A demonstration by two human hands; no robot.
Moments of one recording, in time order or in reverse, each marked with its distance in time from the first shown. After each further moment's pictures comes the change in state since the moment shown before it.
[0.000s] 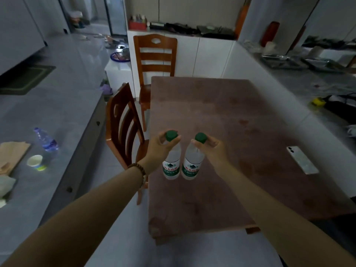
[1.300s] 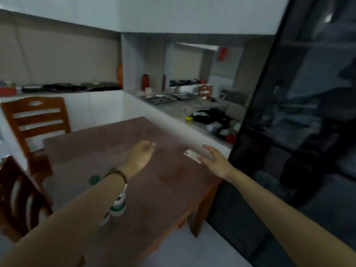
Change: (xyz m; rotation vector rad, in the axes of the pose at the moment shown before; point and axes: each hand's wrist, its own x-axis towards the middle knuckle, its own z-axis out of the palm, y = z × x) left_hand -0.071 0.131 0.123 0.451 -0.543 0.322; right_hand -0.207 -0.099 -0.199 -0.553 0.432 0.020
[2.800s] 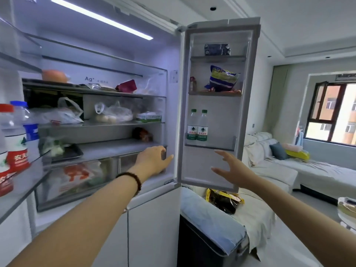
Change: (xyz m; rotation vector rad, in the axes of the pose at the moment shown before) left_hand -0.851 0.634 0.520 0.037 -0.935 1.383; right_hand -1.073 0.139 -0.506 -0.681 1.081 0.987
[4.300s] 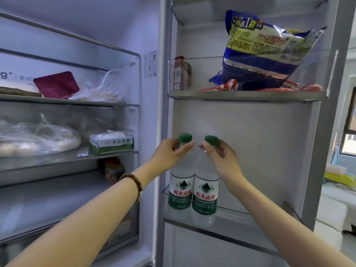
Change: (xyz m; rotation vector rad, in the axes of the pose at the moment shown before) left_hand 0.493 0.036 0.166 -0.670 0.081 0.179; right_hand 0.497 0.185 0.056 0.959 0.340 -0.157
